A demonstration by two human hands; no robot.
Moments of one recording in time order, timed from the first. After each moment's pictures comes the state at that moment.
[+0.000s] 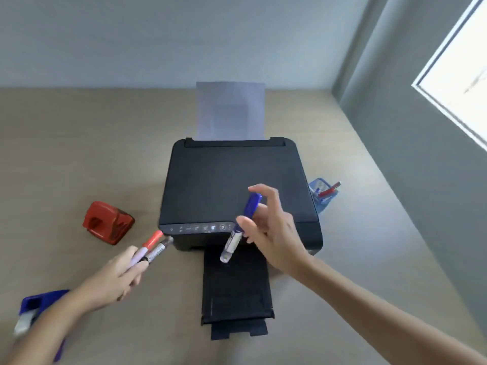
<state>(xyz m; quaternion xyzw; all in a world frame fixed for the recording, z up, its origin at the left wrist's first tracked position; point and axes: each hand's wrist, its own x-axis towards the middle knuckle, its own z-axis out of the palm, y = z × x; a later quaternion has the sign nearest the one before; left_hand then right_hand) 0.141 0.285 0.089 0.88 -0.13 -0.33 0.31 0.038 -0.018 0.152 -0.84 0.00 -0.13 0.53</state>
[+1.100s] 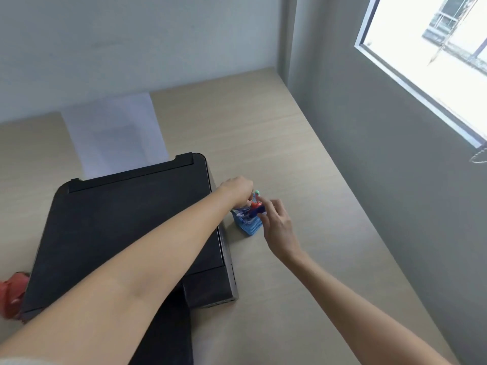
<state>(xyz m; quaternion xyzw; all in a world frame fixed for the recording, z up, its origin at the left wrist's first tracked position) 0.198 -0.263 0.065 0.85 -0.45 -0.25 -0.11 0.048 -0.303 -0.012 -0.89 0.19 -0.22 0.34</state>
